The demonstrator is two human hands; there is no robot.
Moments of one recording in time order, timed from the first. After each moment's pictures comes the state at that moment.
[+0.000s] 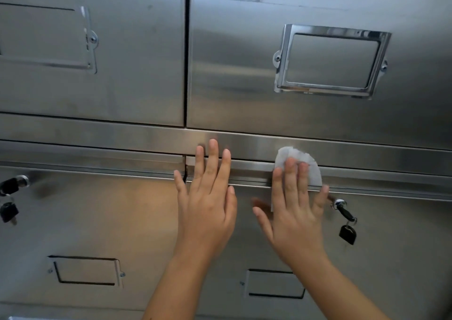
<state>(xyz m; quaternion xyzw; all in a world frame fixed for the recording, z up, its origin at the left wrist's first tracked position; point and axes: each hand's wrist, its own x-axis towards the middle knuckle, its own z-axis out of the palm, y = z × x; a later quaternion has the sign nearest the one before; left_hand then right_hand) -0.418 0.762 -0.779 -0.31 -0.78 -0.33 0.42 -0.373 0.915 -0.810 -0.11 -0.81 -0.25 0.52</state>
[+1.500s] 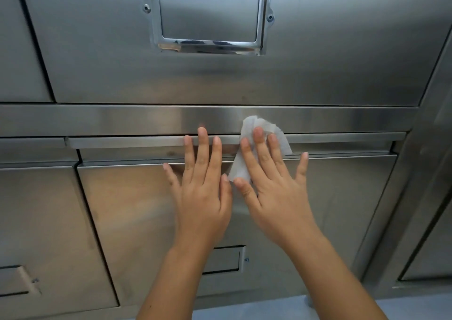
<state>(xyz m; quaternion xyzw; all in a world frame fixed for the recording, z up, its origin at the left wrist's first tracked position) -0.364 0.878 -0.798 -0.35 -0.76 -0.37 0.41 -0.290 0.976 -0.776 -0.14 -0.93 -0.04 0.35</state>
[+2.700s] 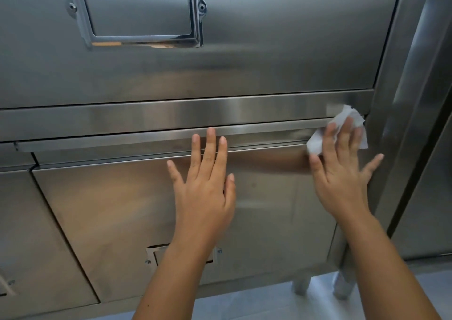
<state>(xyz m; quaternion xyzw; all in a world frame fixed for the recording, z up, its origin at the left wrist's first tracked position) -0.322 0.925 -0.795 -0.37 -0.82 -0.26 0.37 -0.228 1.126 -0.801 -0.29 -0.87 0.04 0.40</state>
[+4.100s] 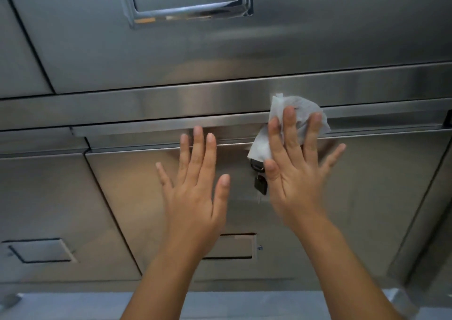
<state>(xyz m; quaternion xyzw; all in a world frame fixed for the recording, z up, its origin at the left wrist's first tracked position) -0.346 0.865 -0.810 -0.34 -0.83 -0.31 0.33 -0.307 1.012 -0.809 -0.09 -0.84 0.06 0.52</state>
